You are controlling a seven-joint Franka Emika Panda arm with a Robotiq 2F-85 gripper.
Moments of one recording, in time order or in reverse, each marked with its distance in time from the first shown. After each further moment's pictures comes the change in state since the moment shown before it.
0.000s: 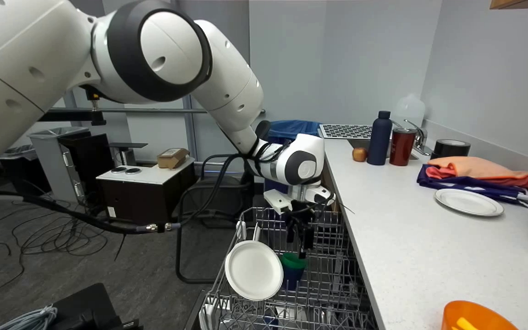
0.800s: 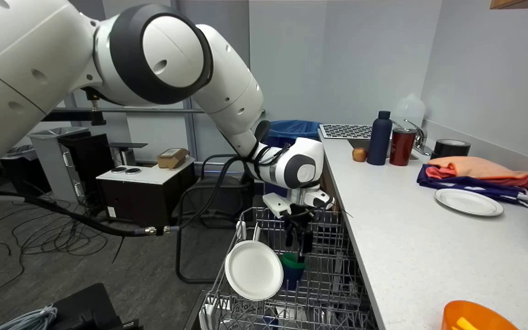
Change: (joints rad) arm 0.003 0.010 -0.003 -0.008 0.000 0.000 0.000
